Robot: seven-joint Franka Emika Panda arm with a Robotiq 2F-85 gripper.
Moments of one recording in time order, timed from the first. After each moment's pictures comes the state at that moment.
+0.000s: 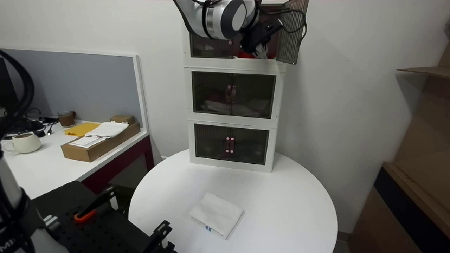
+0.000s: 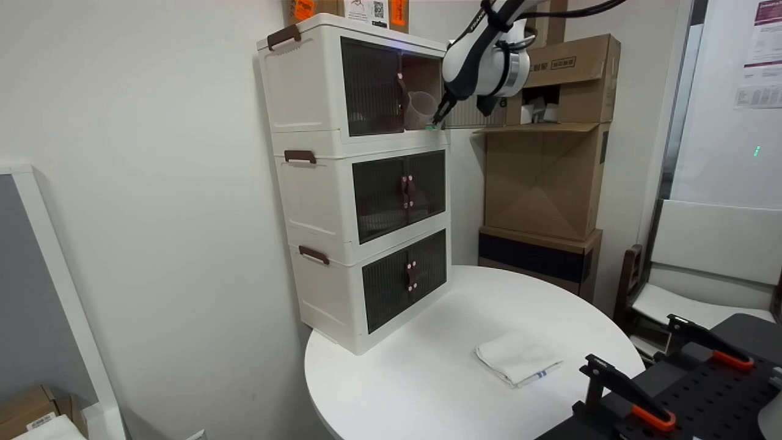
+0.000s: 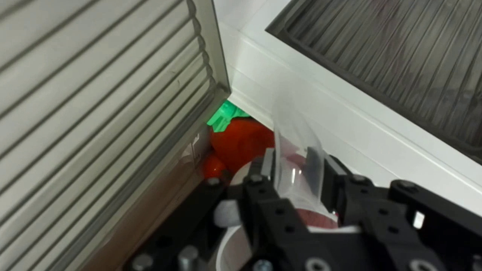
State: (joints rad) arm -0.13 0.36 0.08 -1.85 0.03 3.19 -0.88
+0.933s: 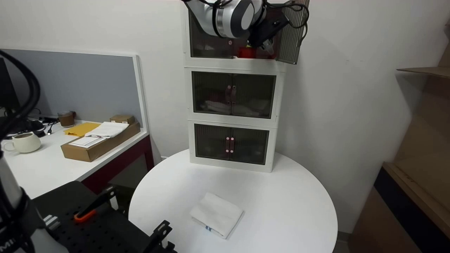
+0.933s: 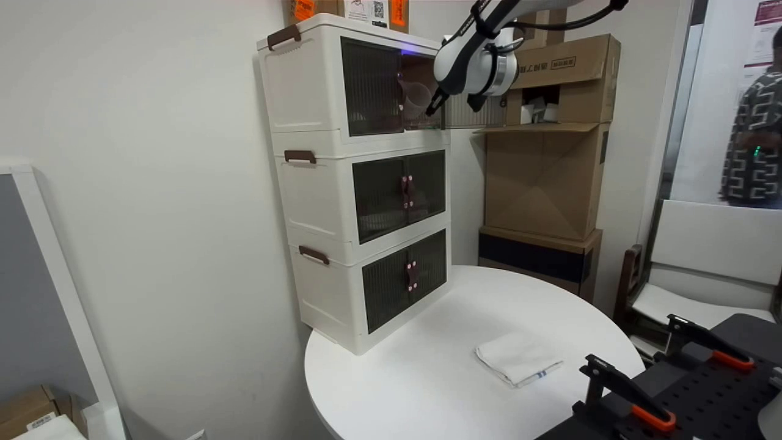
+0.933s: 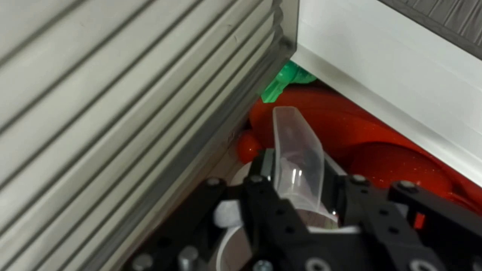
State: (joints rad) arm -0.13 0.47 0.08 -1.67 0.03 3.19 -0.88
